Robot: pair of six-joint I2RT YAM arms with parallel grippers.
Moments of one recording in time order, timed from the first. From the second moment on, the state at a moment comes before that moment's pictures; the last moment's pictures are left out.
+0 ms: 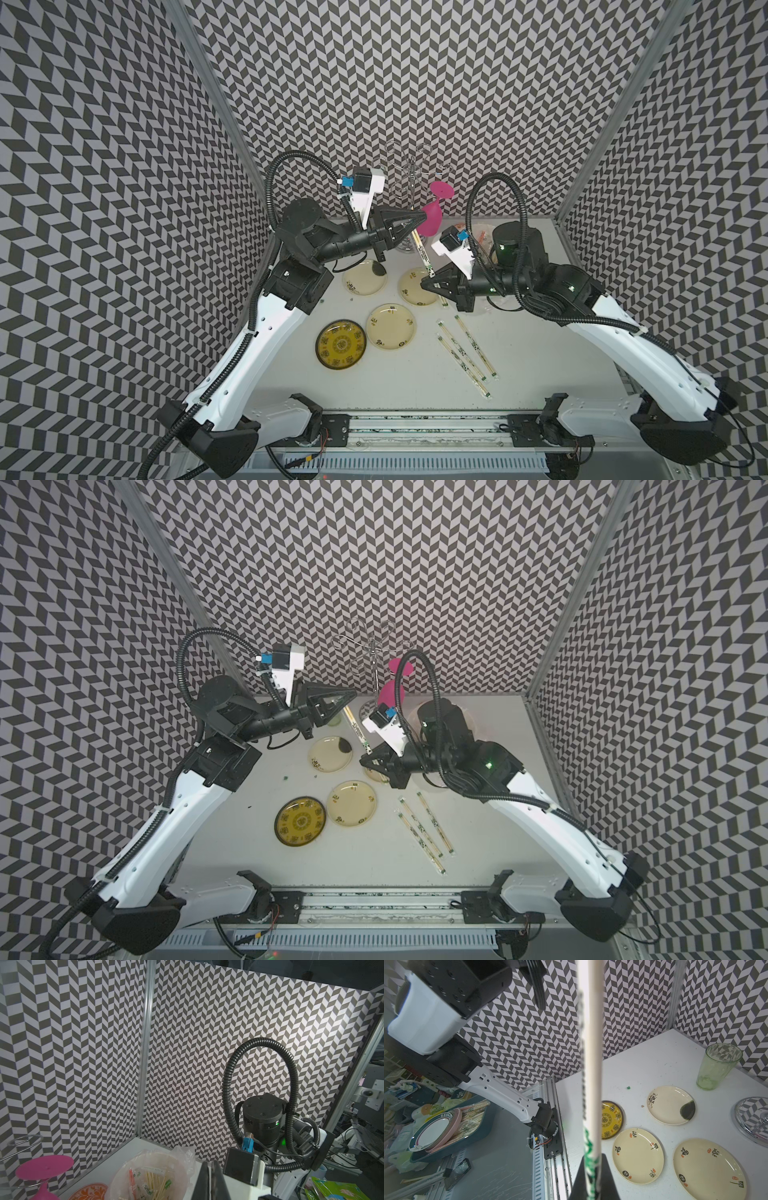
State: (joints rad) left arm -0.51 1.22 1.47 0.00 0.78 -0.37; right arm 0.80 1.27 1.52 -0.69 -0.53 0.01
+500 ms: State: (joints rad) left arm -0.51 1.22 1.47 0.01 0.79 -0.35; right arm 0.80 1.28 1.53 -0.72 -0.57 0.03
